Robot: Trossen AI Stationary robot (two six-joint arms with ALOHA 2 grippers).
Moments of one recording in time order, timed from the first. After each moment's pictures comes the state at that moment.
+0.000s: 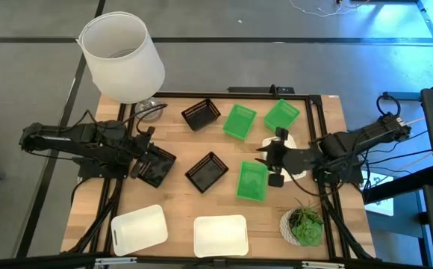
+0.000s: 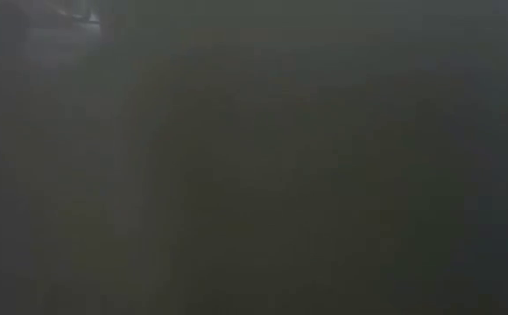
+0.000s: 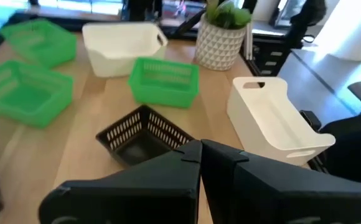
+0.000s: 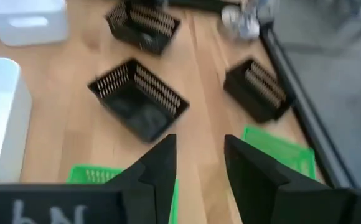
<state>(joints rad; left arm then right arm) -0.05 0.56 0.62 -0.39 0.11 -0.13 0.38 1.22 1.21 -0.78 0.55 0.21</state>
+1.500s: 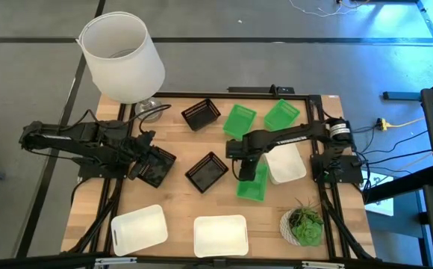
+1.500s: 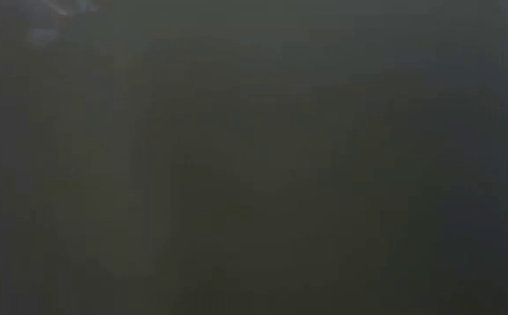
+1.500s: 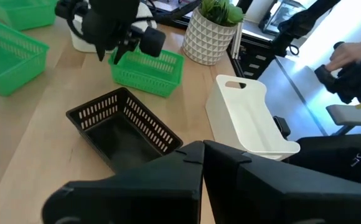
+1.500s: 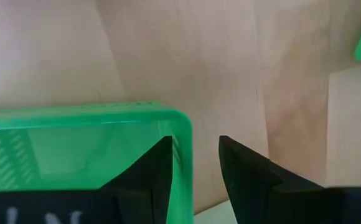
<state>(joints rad) -0.06 0.59 0.66 -0.42 0.18 -0.31 -0.01 1.89 1.30 -0.95 0.05 0.22</state>
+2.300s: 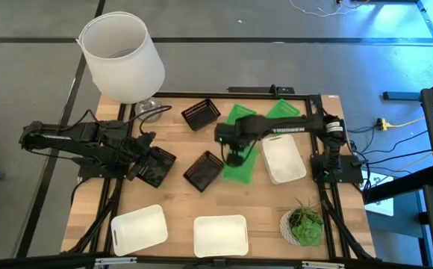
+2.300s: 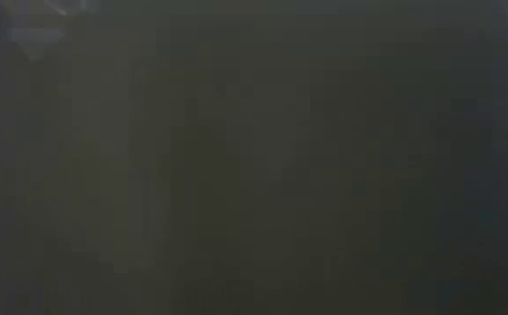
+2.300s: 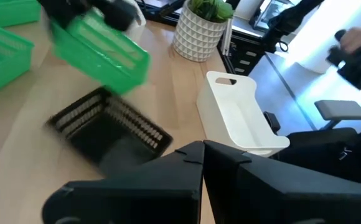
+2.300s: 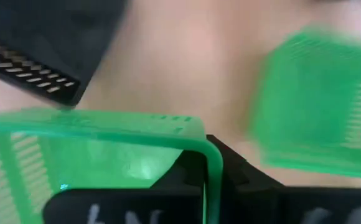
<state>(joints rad) -0.06 0.59 0.66 -0.42 0.23 -0.31 -0.07 1.93 1.68 -1.11 0.20 0.14</state>
